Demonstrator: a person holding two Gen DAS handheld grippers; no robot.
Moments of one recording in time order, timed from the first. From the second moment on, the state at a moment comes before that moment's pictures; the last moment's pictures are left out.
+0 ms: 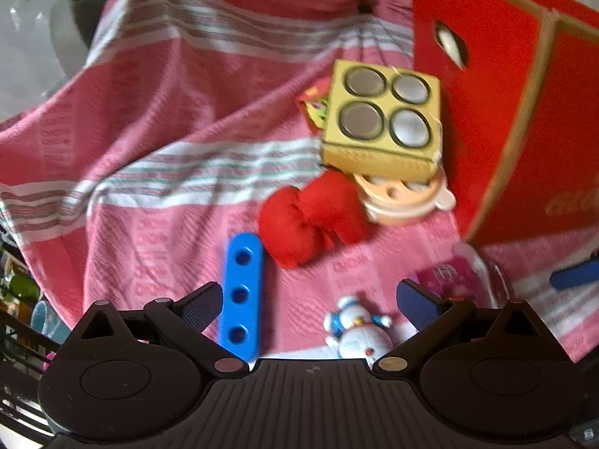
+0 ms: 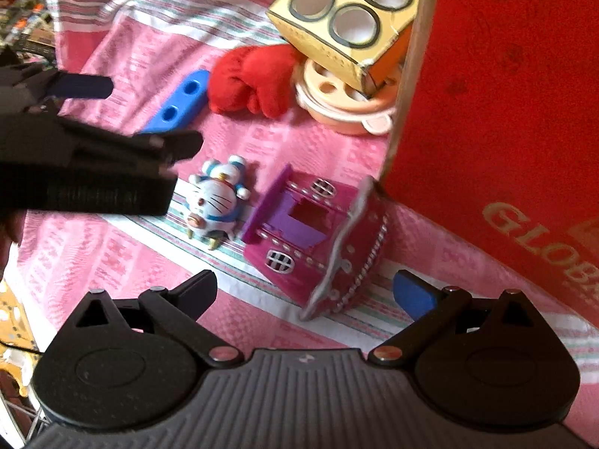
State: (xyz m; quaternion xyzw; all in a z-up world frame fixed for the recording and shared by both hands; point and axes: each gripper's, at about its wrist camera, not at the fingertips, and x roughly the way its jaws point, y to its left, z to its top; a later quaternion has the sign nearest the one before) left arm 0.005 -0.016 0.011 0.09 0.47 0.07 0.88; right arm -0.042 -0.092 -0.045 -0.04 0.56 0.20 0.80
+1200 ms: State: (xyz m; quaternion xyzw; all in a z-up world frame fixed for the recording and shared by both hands) left arm 0.117 0.017 -0.007 0.14 0.49 -0.05 0.86; right arm -0.014 -0.074 -0.035 0.05 0.52 0.08 0.85
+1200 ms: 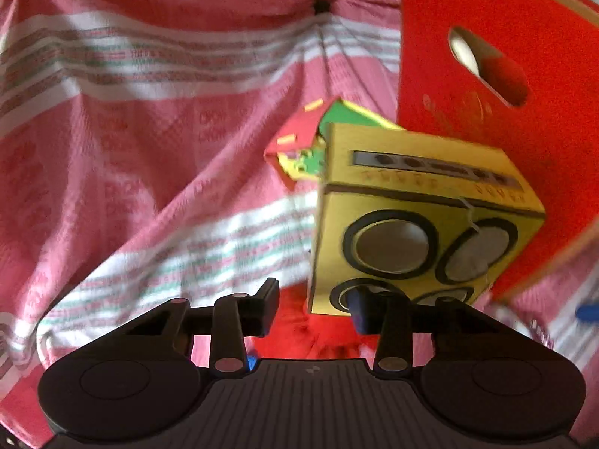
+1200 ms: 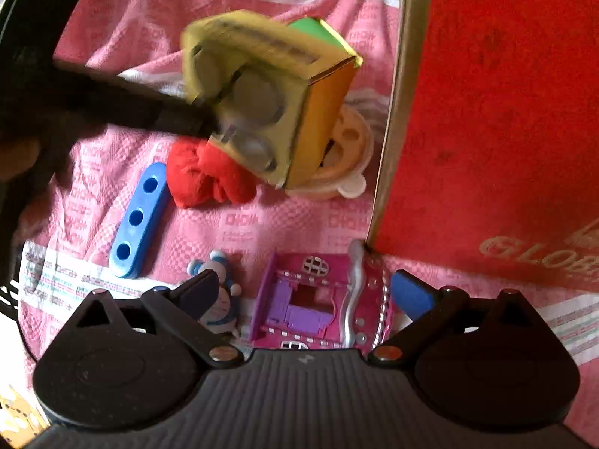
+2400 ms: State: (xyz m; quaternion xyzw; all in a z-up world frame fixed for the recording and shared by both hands) left arm 0.097 -0.015 -0.022 0.21 0.45 -0.17 0.85; right arm -0.014 -0.103 -0.041 0.16 0.49 0.00 0.86
